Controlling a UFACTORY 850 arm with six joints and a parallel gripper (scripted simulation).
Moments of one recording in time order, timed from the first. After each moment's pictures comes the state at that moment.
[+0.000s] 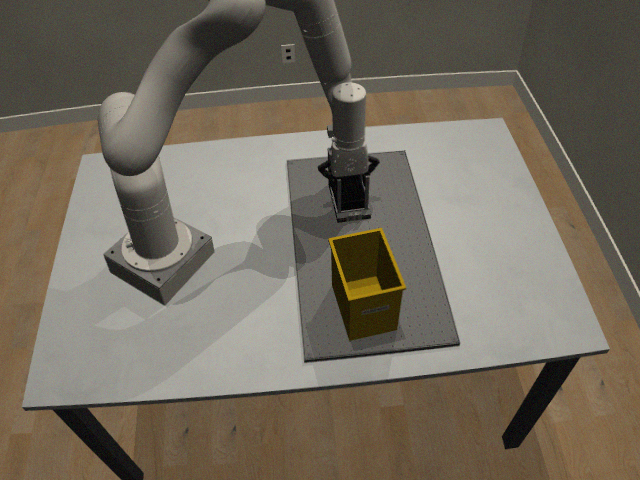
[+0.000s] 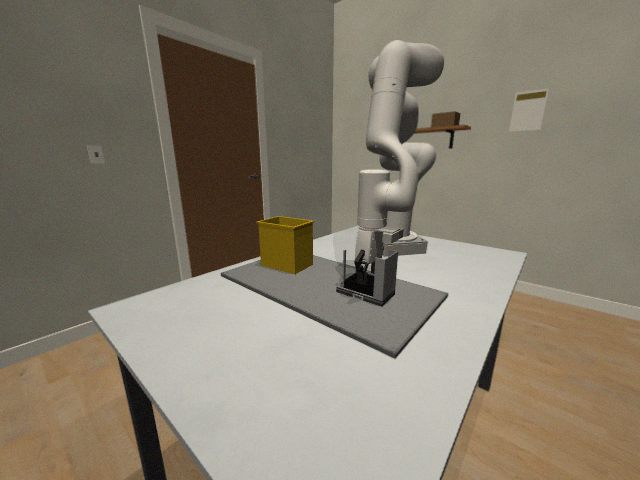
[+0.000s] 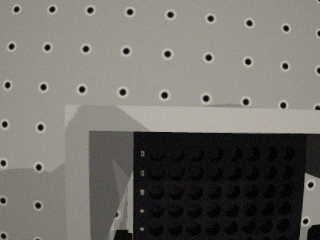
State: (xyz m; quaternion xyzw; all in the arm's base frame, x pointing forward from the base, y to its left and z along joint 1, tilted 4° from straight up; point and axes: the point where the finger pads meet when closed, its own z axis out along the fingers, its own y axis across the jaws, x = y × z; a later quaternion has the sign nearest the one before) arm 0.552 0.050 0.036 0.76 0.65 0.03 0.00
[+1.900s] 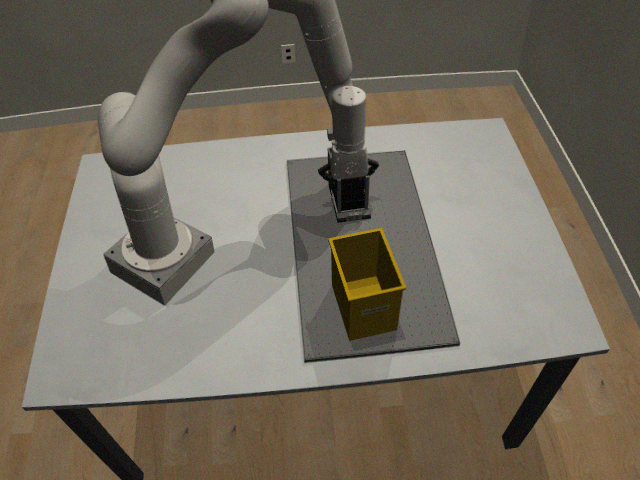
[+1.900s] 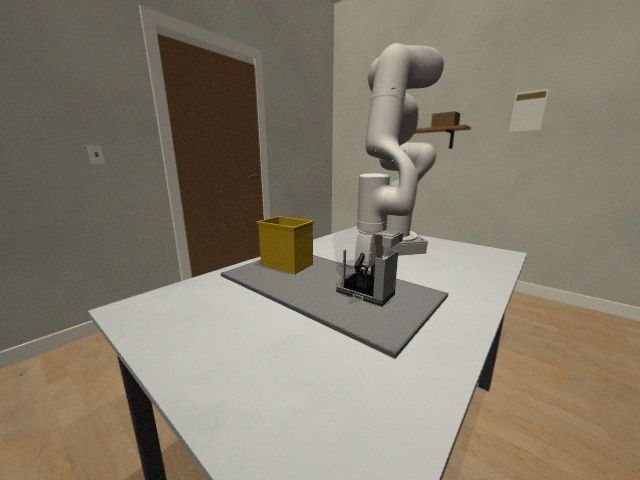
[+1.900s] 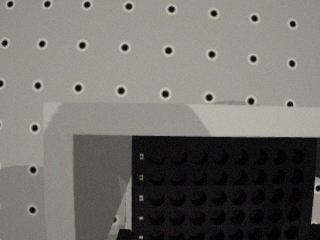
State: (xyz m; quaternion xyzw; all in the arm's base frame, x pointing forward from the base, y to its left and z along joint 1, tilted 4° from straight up) arm 0.552 0.050 0.026 0.76 0.65 0.03 0.00
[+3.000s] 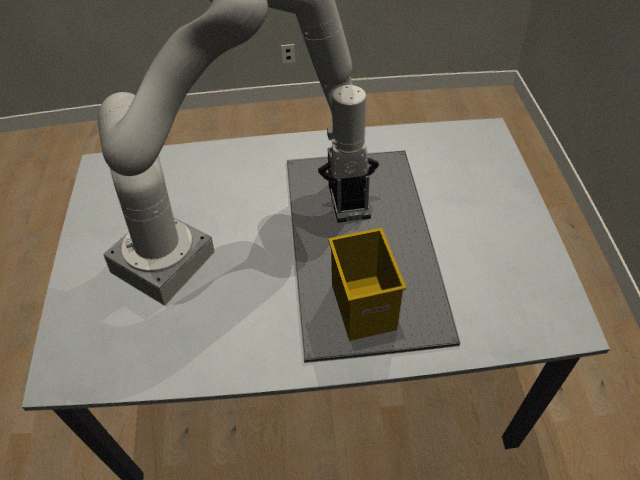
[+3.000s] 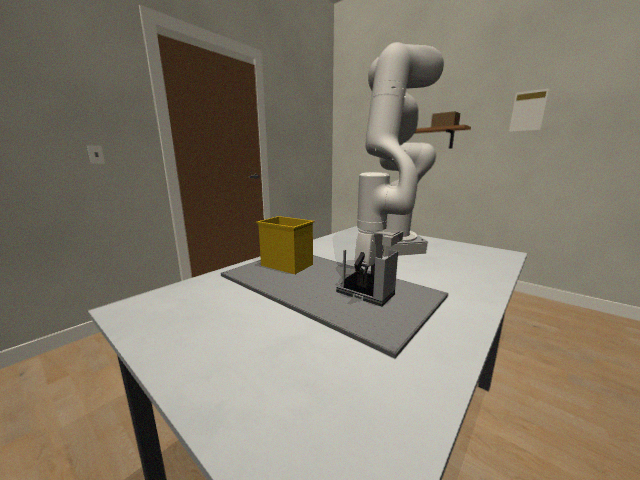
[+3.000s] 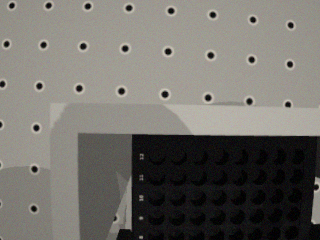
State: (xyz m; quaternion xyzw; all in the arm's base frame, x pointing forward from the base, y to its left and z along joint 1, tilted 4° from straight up) arm 0.552 0.050 0.029 0.76 0.65 0.03 0.00
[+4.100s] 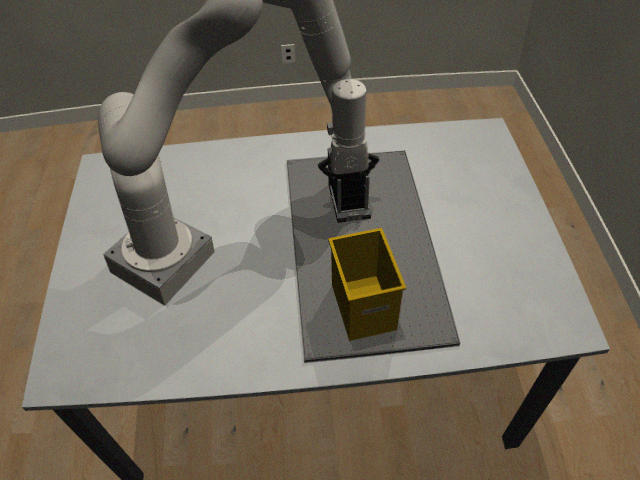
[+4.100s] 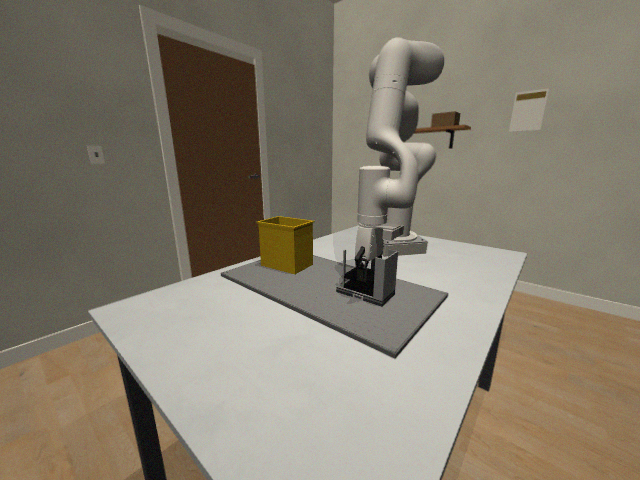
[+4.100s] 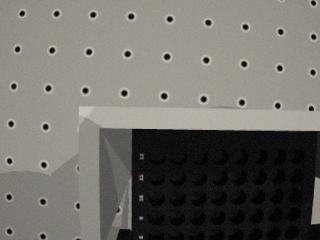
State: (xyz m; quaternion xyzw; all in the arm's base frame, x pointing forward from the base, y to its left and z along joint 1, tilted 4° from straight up) arm 0.551 0.050 0.046 0.76 0.65 0.03 0.00
